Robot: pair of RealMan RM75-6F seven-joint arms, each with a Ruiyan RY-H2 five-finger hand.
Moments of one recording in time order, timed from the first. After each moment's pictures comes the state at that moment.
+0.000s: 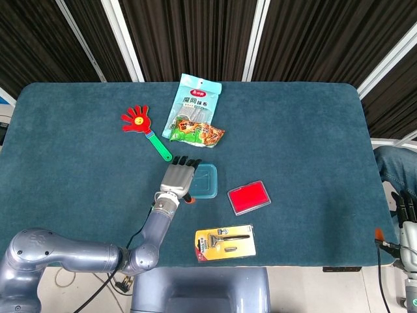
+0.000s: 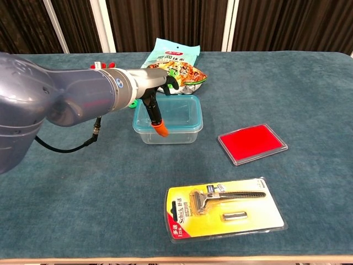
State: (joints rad) left arm -1.17 -1.76 -0.31 -1.53 0.26 1.11 0.81; right arm -0.01 -1.06 0.12 -1.75 -1.30 1.49 -0.06
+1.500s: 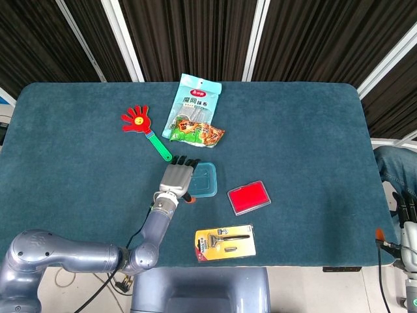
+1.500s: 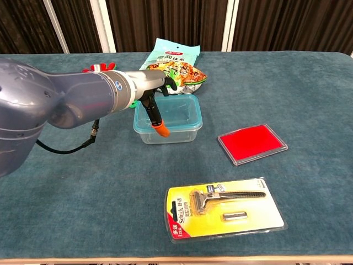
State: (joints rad) left arm -1.15 -1.77 -0.31 -1.51 0.28 1.10 0.82; right arm -0.01 -1.06 0.12 -1.75 -1.29 1.49 -0.06
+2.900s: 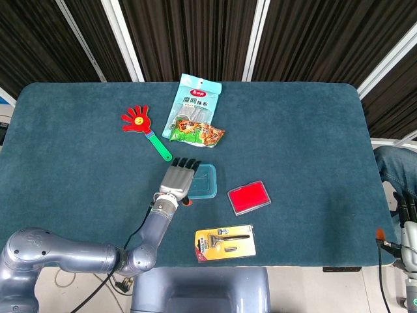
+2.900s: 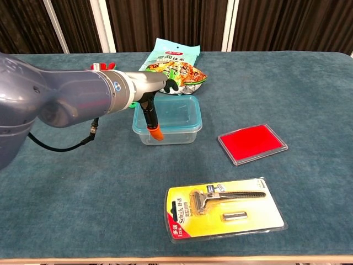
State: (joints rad) left arm -1.16 -1.74 -0.29 -1.57 0.27 1.10 0.88; right arm -0.01 -1.07 0.13 -1.76 -1.28 1.49 -0.07
